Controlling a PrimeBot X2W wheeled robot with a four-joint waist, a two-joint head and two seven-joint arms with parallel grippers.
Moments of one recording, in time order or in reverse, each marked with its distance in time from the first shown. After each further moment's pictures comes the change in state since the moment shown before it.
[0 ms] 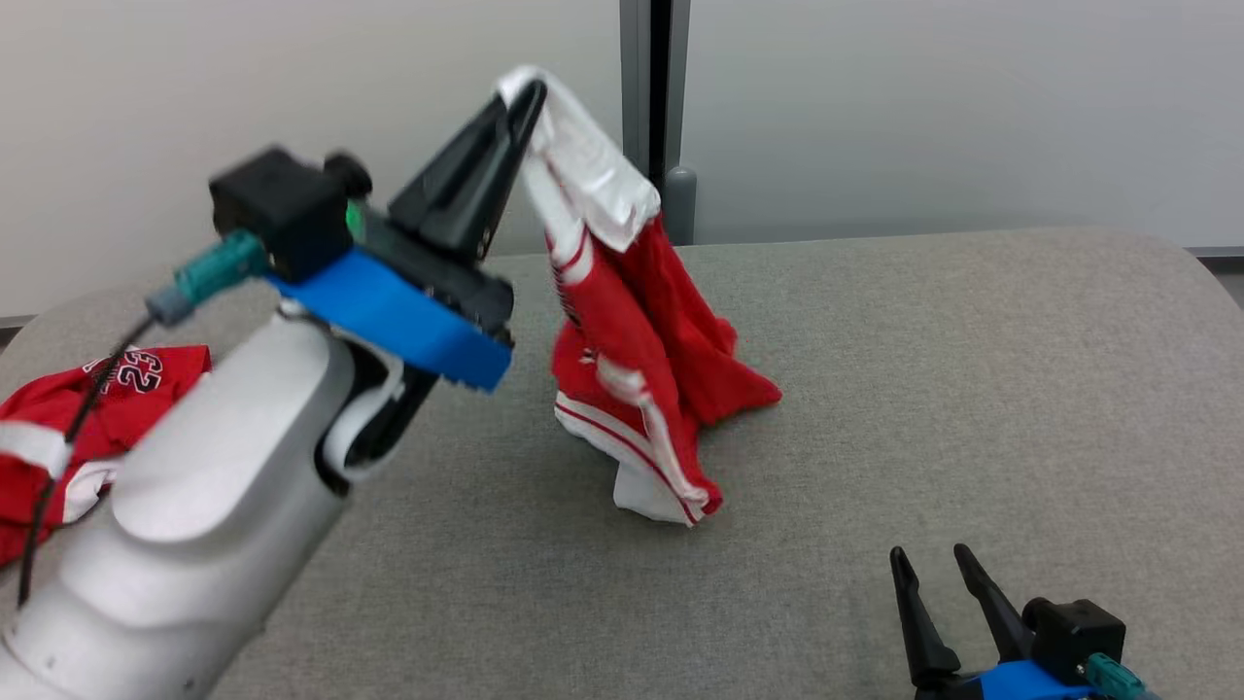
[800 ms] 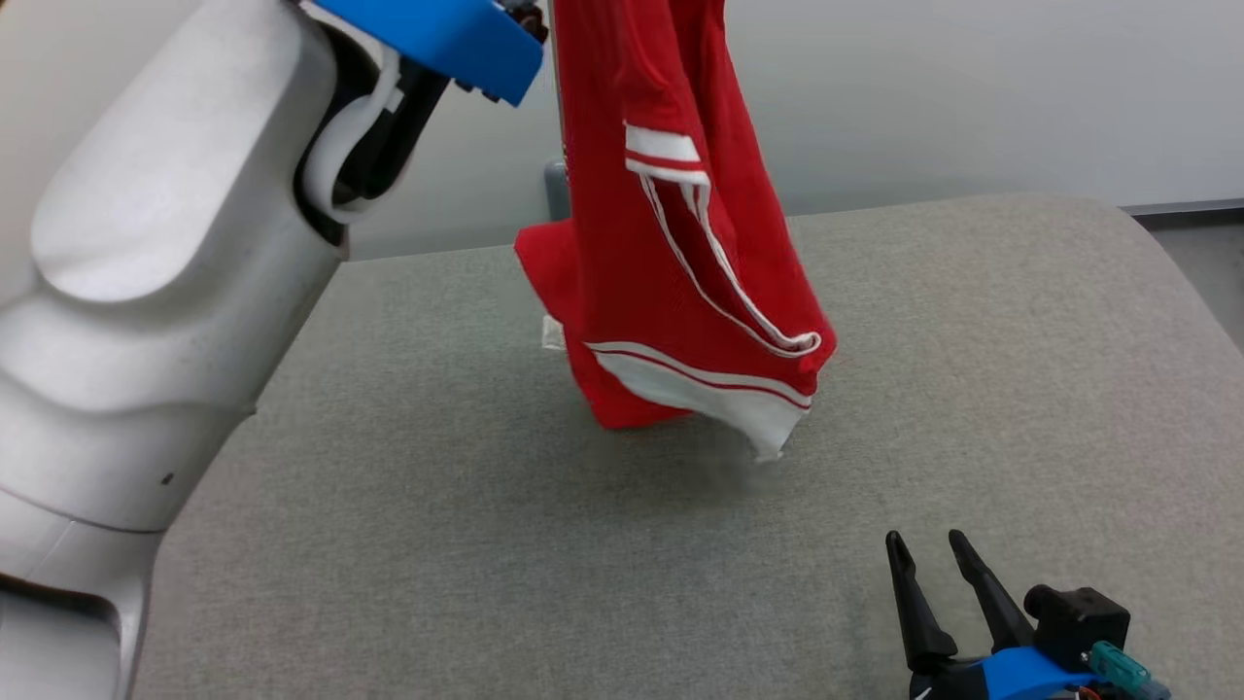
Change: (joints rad) left arm -0.466 -0.089 -0.036 0.183 -0.031 0.000 -0.027; right arm -0.018 0.000 0.025 -0.007 0.059 0.000 0.000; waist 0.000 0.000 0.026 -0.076
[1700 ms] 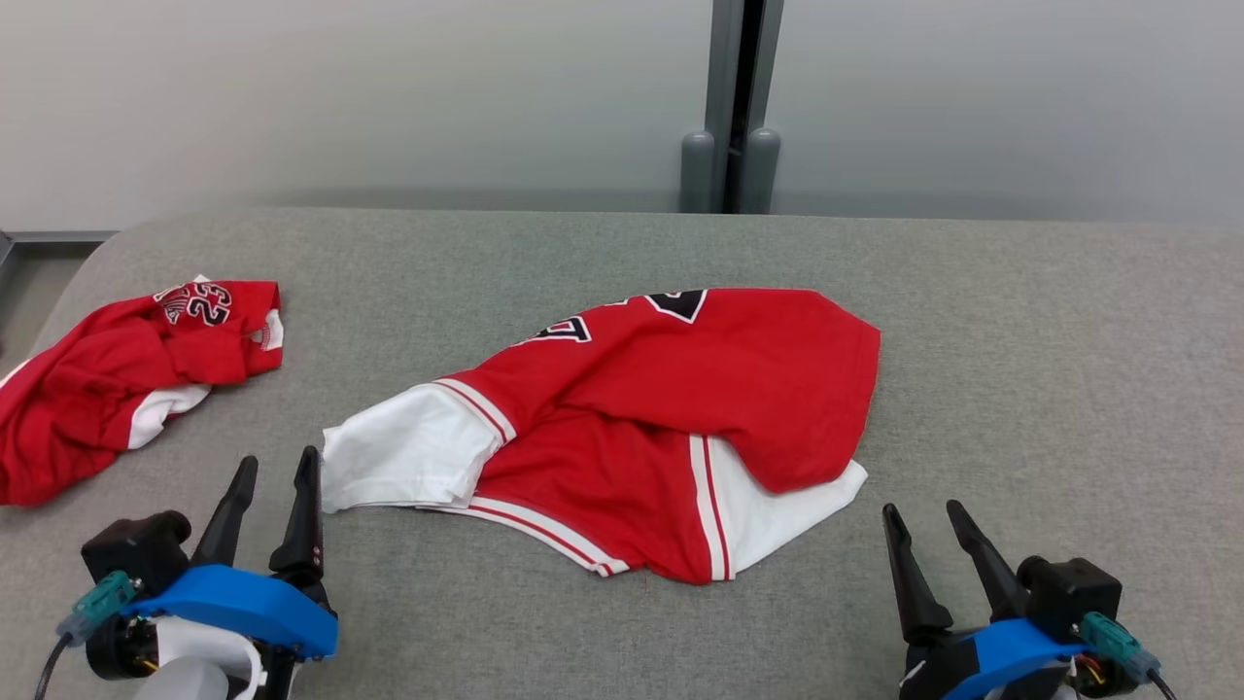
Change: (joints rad) left arm 1.003 0.049 0.441 0.133 0.059 0.000 -0.001; right arm -0.042 0.000 -0.015 0.009 -0.051 0.000 0.000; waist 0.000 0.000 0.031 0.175
